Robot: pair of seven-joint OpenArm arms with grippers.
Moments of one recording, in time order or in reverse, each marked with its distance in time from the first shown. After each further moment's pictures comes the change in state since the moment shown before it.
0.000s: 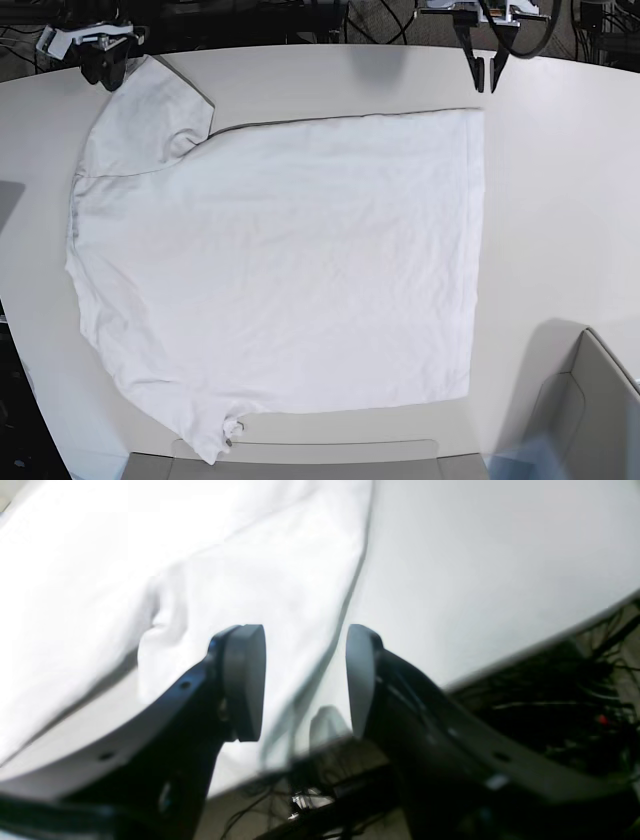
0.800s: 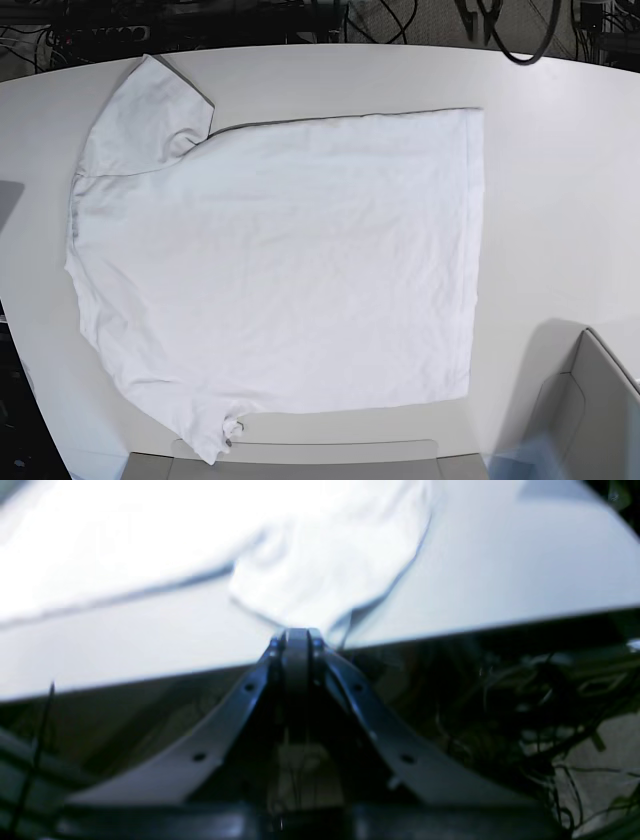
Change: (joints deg) left arm 4.1 0.5 -0.4 -9.6 -0.2 0.0 -17.7; right arm -15.4 -11.1 -6.1 -12.0 -33.9 0.9 44.7
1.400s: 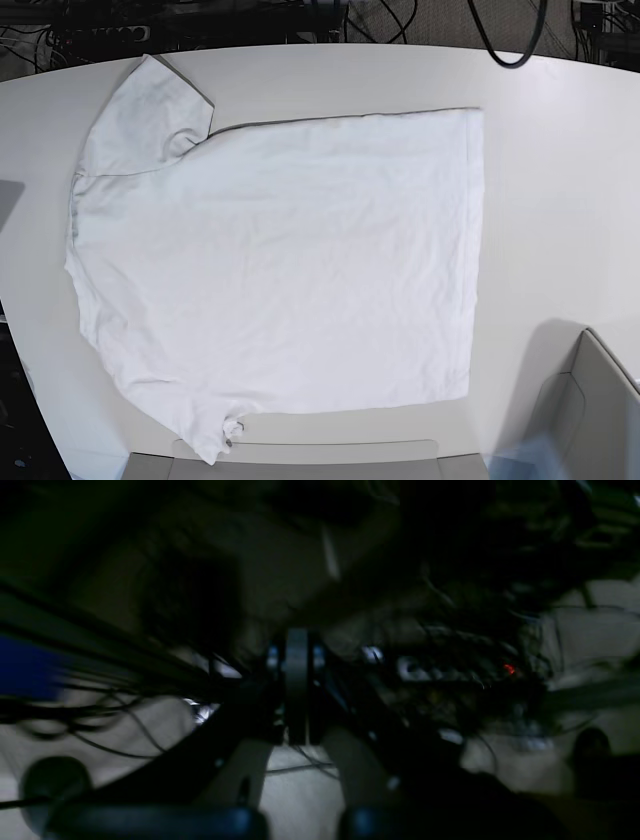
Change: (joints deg) left arm -11.3 -0.1 0.0 -43.8 -0.1 0.0 -19.2; right arm 20.6 1.6 -11.0 -48.5 0.2 -0.2 4.9
